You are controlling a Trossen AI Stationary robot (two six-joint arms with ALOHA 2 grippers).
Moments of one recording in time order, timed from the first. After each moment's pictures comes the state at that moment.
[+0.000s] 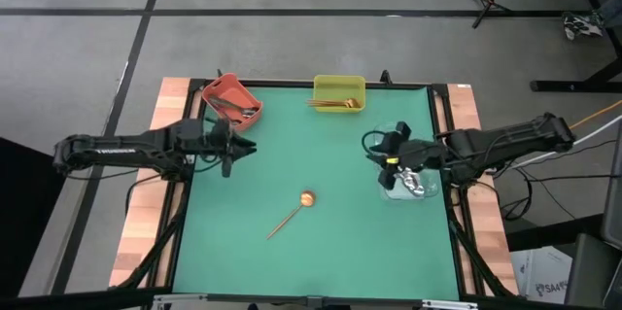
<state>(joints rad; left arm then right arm) 0.16 0.53 0.33 -0.10 -0.02 -0.30 0.22 1.05 0.93 -0.66 0.41 0.42</state>
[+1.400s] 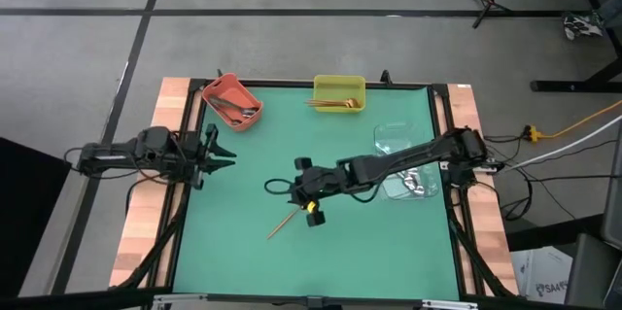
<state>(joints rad) 0.01 0.00 0.23 -0.23 0.07 -0.10 0.22 1.92 1.52 -0.27 0.04 -0.14</state>
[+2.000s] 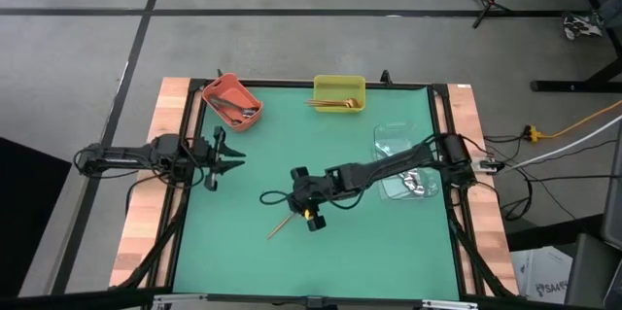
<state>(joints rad) 0.01 0.01 0.01 0.07 0.00 -0.02 0.22 2.05 1.52 -0.29 -0.01 -0.20</state>
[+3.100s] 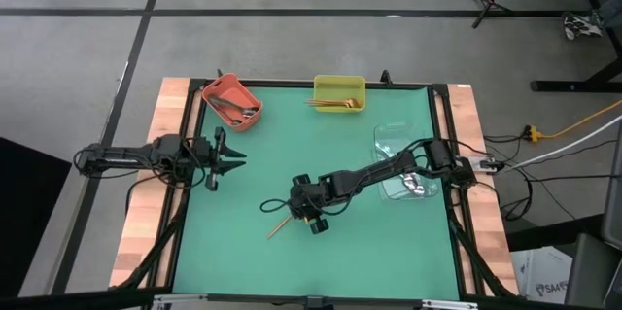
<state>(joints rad) 0.01 0.01 0.01 0.04 -0.01 -0.04 0.21 2.19 1.52 -0.34 -0.04 -0.23</state>
